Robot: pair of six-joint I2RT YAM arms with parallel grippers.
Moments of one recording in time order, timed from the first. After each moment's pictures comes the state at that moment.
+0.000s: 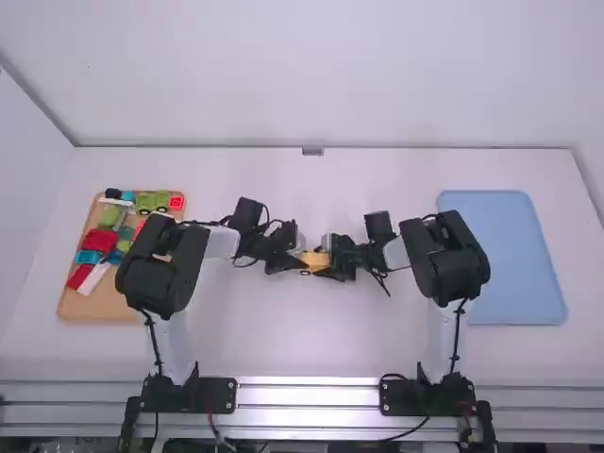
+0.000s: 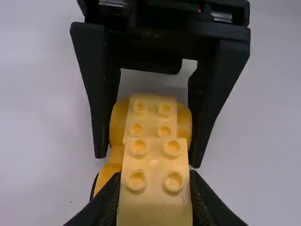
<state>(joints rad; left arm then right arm) -0.25 1.98 0.93 -0.06 0.95 1.00 0.27 2.14 0.82 0.29 -1.05 -1.02</state>
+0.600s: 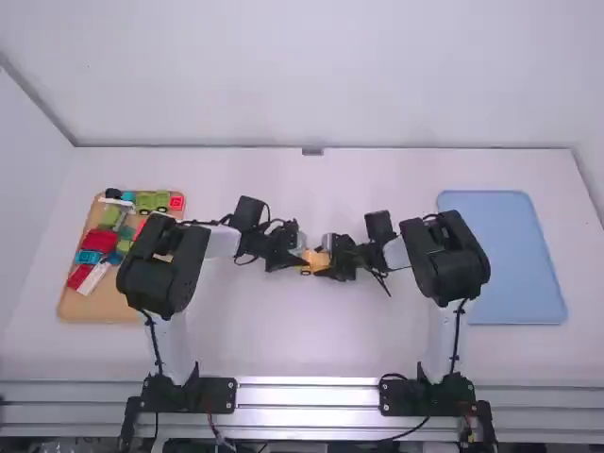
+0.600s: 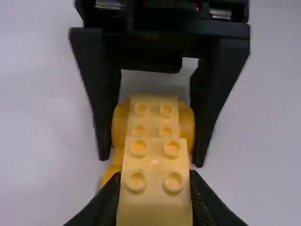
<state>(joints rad) -0.25 1.98 0.94 -0.03 0.93 1.04 0.27 2.14 0.82 0.29 -1.05 -1.02</state>
